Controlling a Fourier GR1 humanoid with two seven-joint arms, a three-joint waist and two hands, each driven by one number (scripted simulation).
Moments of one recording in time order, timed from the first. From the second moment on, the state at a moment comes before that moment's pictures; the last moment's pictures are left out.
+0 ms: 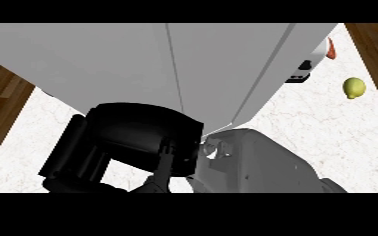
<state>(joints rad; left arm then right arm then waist) 0.75 0.80 0.32 -1.82 1.00 -0.51 -0.55 -0.94 -0.01 0.55 -1.68 -0.89 0.00 0.65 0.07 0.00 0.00</state>
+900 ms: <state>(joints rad) 0.80 0.67 0.46 -1.84 0.99 -0.61 -0.44 -0.94 -0.04 0.30 -1.25 -0.87 0.26 0.51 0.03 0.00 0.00</state>
